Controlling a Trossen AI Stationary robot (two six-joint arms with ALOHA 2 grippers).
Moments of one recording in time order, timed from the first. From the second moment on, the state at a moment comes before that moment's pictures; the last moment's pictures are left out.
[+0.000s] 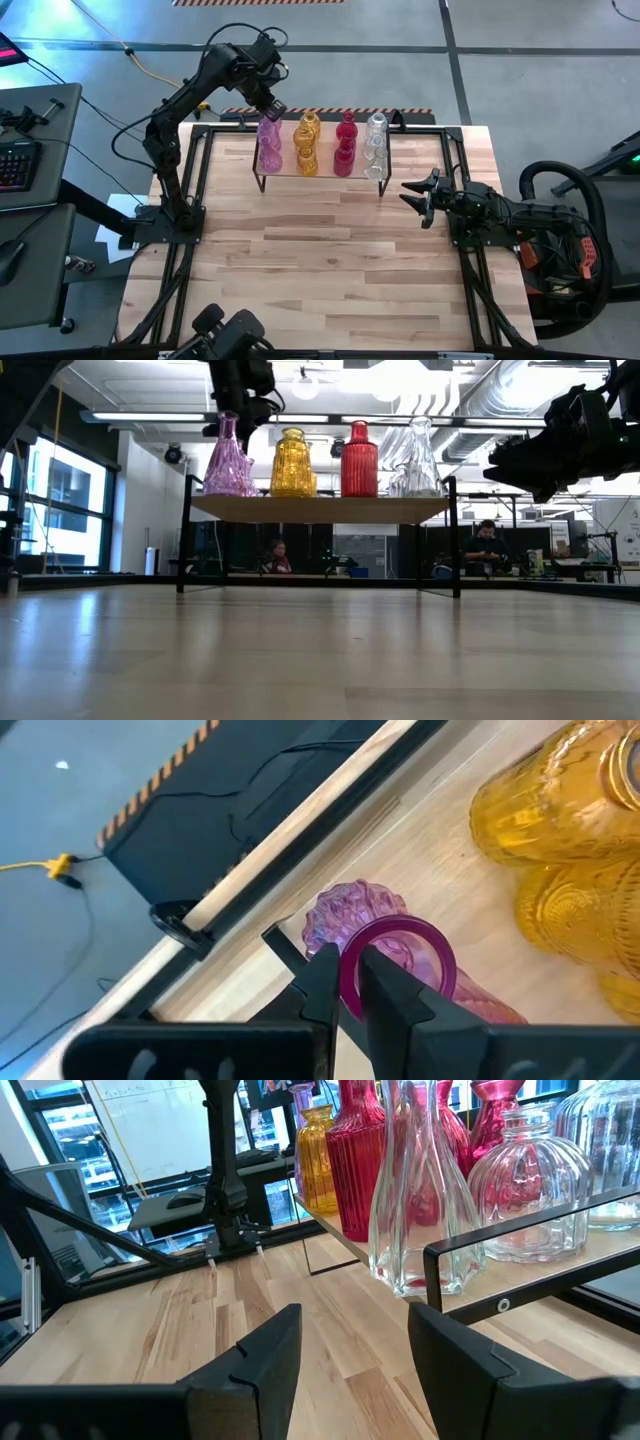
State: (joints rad) left arm 0.77 1.87 2.11 -1.48 -0.09 -0.01; right arm -0.12 0.07 0.01 0.04 0.15 0.18
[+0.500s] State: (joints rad) left arm 0.79 1.87 2.11 -1.48 -0.03 -0.02; right arm -0.12 0.07 0.01 0.04 0.15 0.18
